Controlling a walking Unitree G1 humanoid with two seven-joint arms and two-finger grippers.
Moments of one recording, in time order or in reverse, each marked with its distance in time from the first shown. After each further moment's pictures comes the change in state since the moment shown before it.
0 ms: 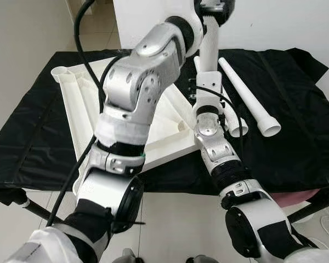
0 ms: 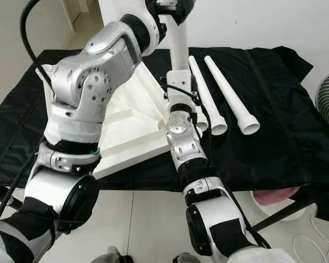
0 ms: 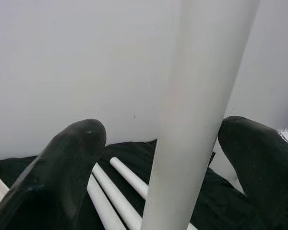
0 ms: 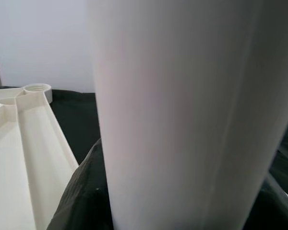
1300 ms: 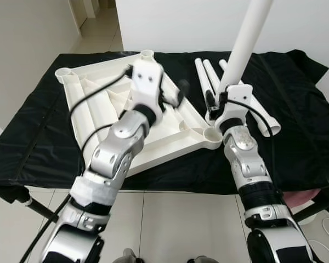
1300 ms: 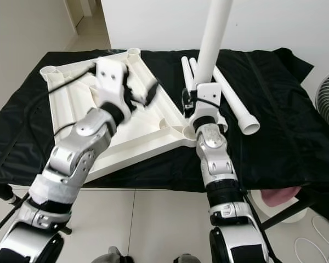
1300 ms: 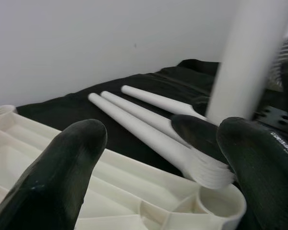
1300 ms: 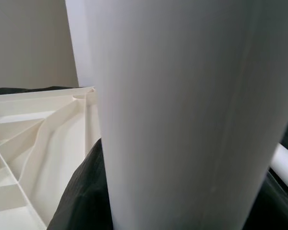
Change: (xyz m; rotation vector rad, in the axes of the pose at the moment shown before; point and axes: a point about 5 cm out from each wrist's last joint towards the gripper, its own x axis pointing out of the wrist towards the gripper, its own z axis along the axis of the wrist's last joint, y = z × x) left arm -0.073 0.039 -0.115 0.202 0.198 -0.125; right arm -0.021 -0.048 -0.016 0.121 -0.024 0.310
